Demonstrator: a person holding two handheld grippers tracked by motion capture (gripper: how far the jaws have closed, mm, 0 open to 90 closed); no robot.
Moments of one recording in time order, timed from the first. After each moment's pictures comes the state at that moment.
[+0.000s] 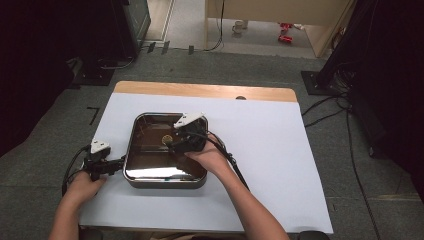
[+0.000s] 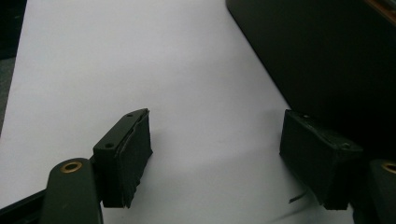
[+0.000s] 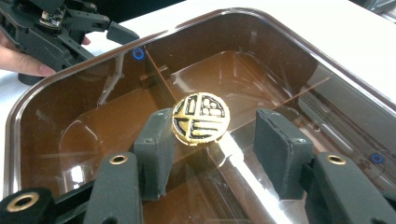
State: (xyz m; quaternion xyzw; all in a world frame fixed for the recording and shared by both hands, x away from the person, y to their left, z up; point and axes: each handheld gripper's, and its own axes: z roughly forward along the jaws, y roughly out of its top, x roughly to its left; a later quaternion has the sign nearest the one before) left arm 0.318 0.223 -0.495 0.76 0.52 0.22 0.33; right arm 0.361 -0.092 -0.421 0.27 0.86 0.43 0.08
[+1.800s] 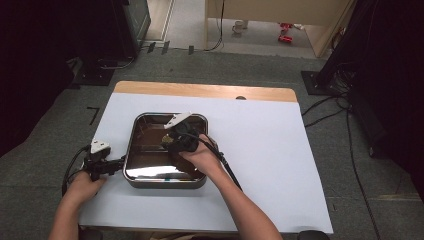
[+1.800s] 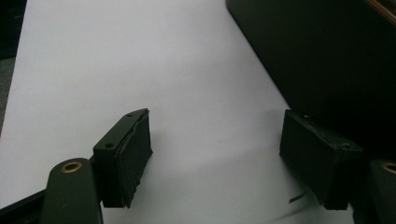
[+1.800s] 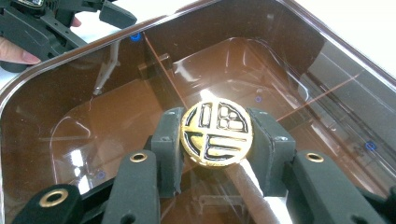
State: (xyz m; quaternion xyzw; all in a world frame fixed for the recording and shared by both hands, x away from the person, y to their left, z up) left arm 0.318 0.223 -0.495 0.76 0.52 0.22 0.33; right arm 0.365 -0.069 -0.424 0.27 0.88 0.39 0.07
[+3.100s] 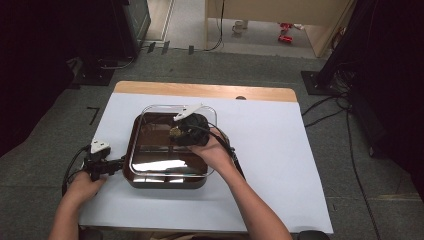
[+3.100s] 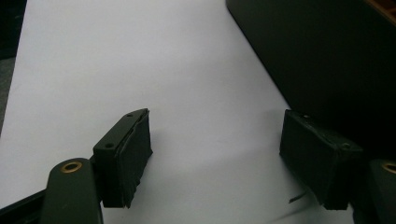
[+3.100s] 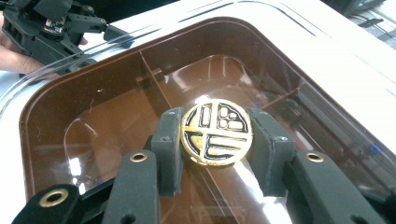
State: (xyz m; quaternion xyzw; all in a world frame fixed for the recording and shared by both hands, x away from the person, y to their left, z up) left arm 0.318 0.223 -0.495 0.76 0.52 0.22 0.33; right arm 0.361 -0.099 -0.385 0.27 0.87 0.40 0.09
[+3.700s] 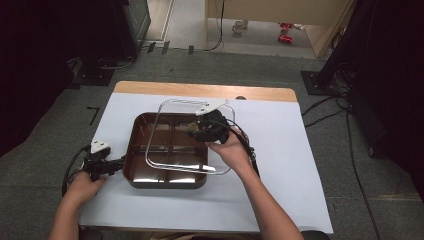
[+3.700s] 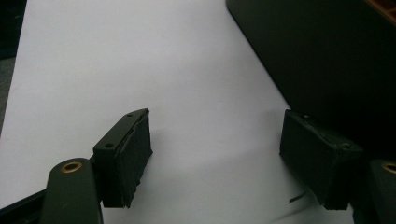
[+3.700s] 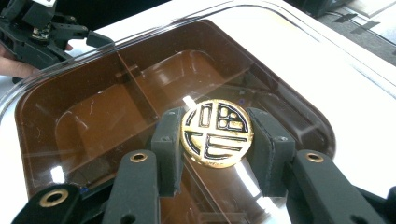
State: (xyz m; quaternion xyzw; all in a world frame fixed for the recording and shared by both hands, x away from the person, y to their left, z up) left arm 0.318 0.223 -0.495 0.76 0.52 0.22 0.33; right arm 0.359 -0.152 -0.372 0.31 0.85 0.41 0.10
